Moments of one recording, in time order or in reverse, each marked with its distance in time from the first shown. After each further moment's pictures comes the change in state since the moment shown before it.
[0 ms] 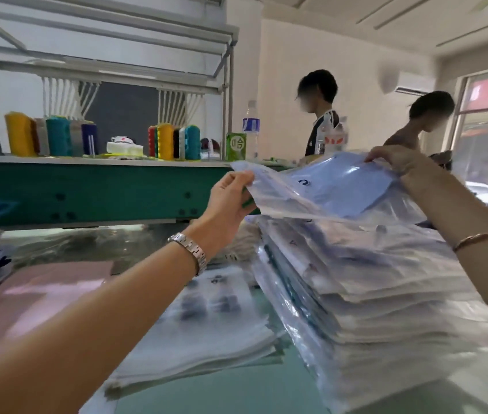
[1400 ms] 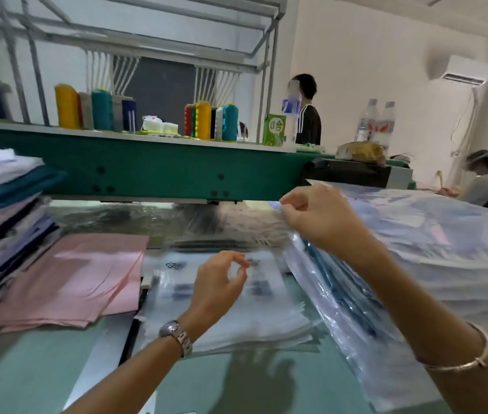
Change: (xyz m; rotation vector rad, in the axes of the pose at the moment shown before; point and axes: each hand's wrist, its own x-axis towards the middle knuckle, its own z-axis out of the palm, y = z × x) left_hand -0.077 -0.110 -0.138 1.102 0.122 0.278; right_hand -0.145 0.033 0.164 -0.635 -0.206 -0.634
